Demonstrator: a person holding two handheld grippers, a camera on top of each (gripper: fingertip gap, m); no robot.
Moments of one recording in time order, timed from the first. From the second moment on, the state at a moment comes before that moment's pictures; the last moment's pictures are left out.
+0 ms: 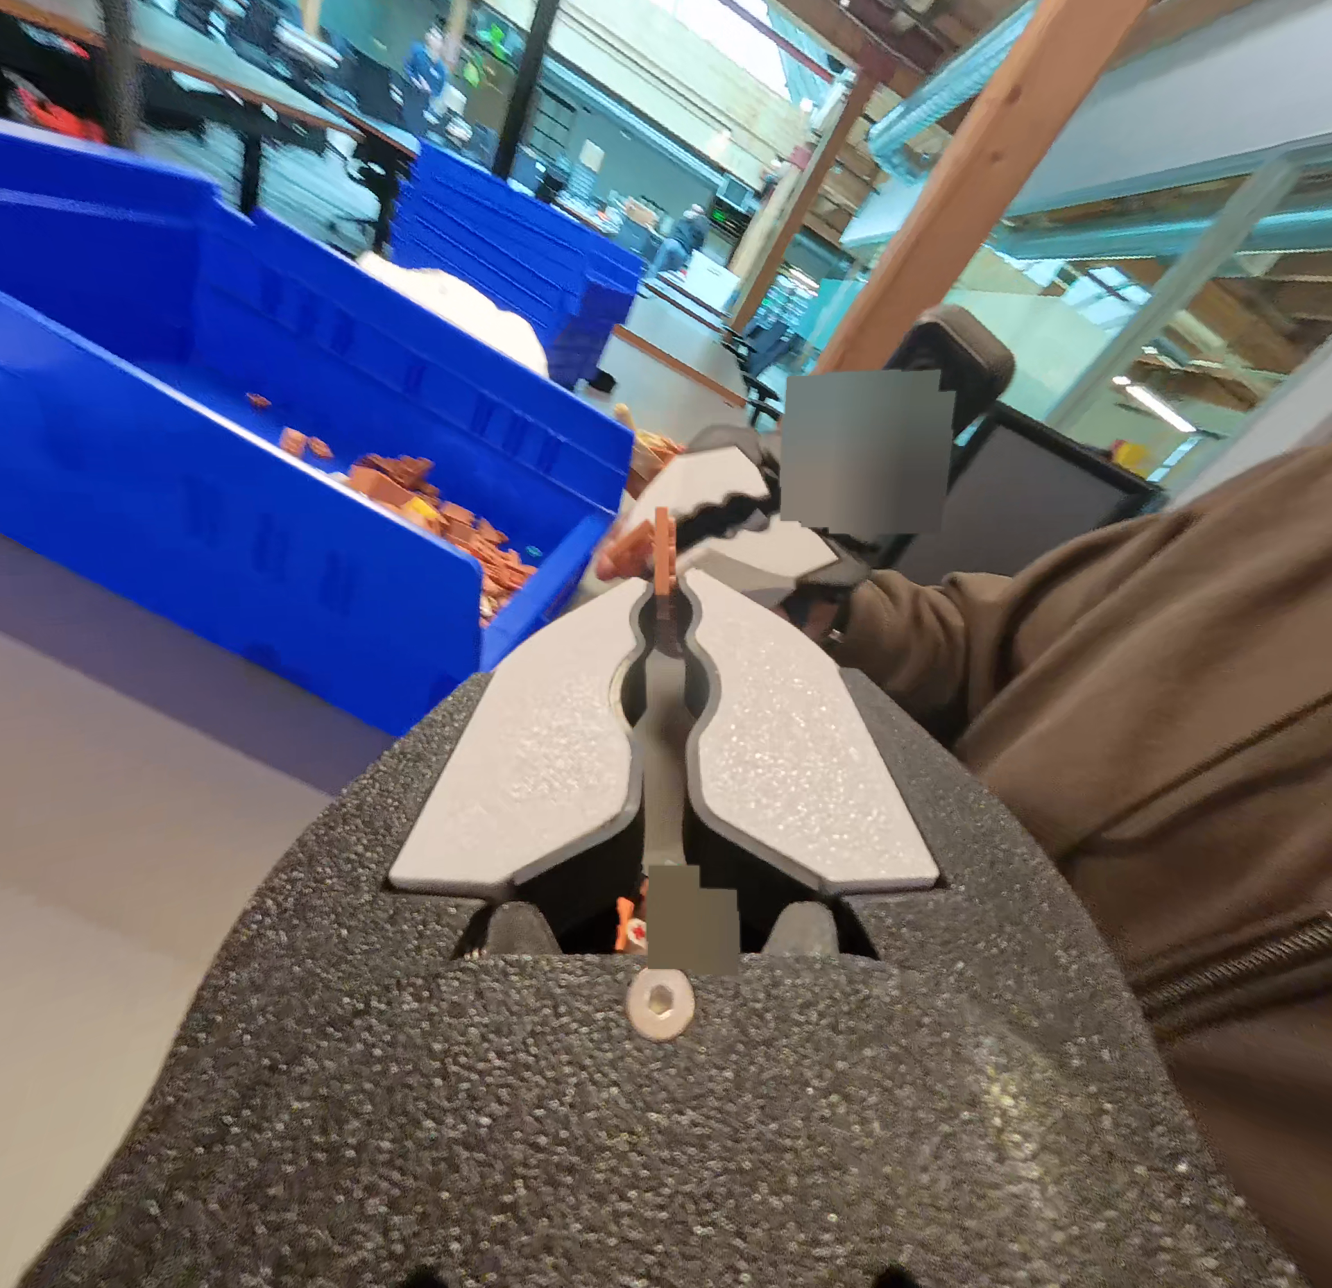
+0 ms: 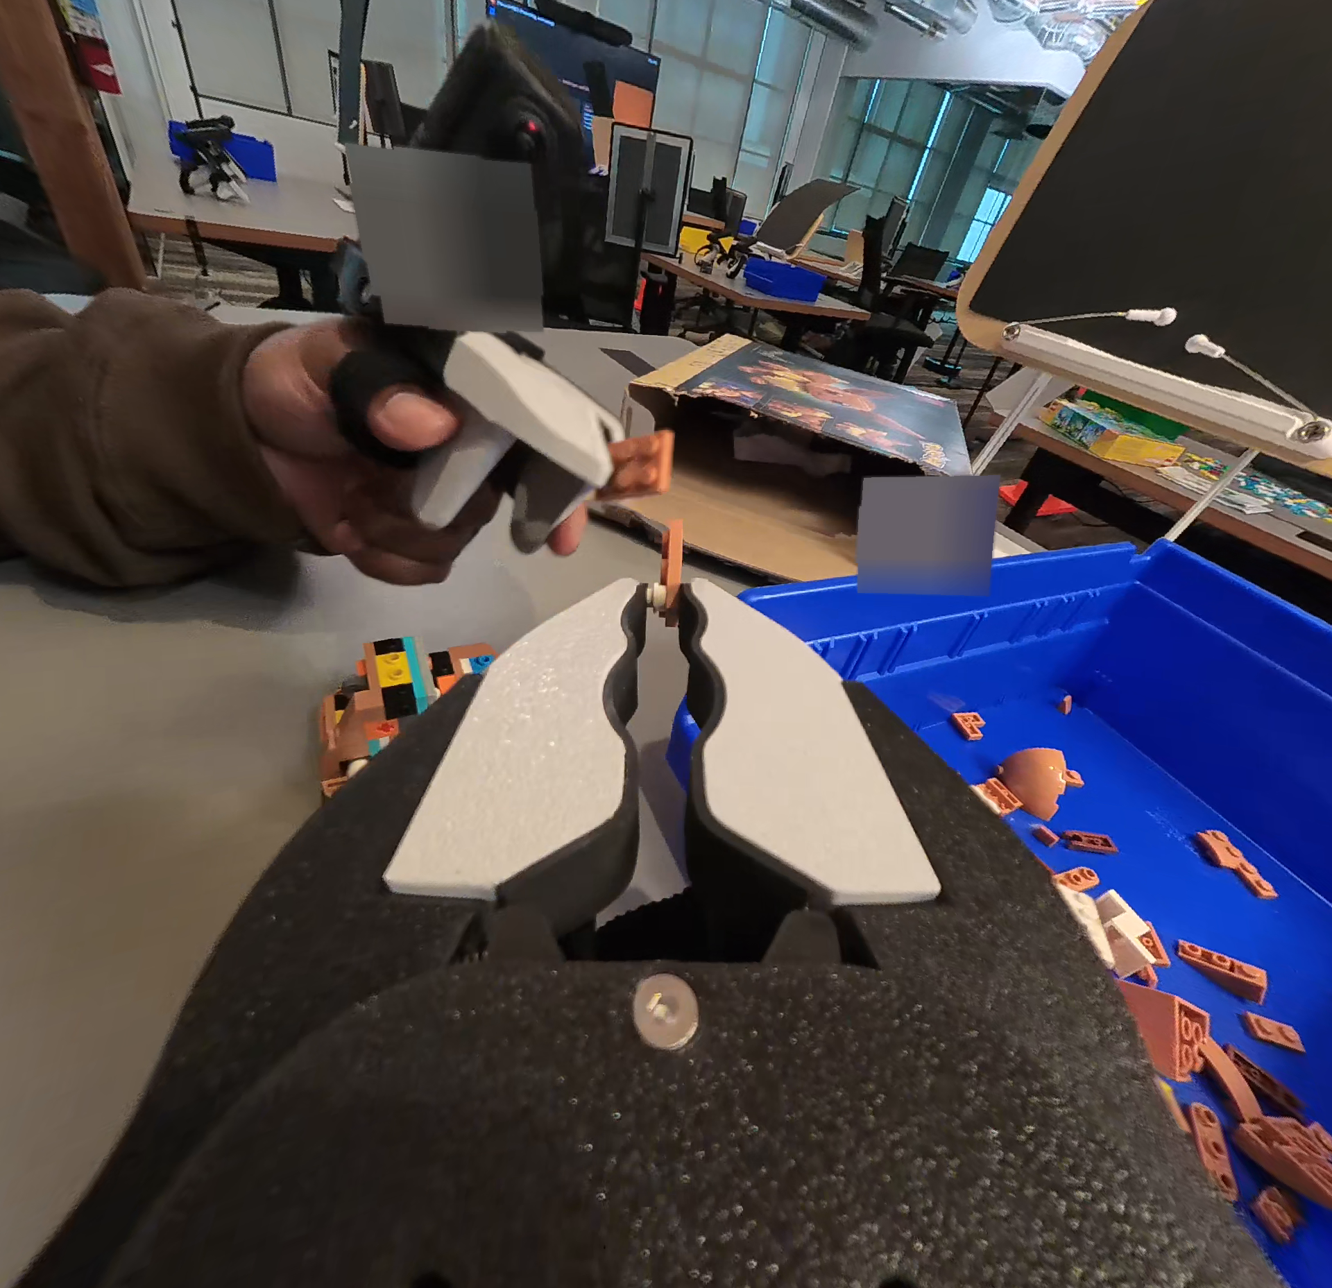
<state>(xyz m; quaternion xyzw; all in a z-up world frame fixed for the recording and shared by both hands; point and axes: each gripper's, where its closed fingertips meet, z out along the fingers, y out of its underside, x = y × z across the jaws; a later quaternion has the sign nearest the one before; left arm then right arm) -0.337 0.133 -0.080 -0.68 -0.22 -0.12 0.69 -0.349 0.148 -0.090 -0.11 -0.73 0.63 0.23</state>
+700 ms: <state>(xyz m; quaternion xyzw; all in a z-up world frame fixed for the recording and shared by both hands) -0.357 0.152 -0.065 -0.73 -0.08 0.00 0.68 -0.346 0.152 -0.087 -0.15 -0.72 0.66 0.13</state>
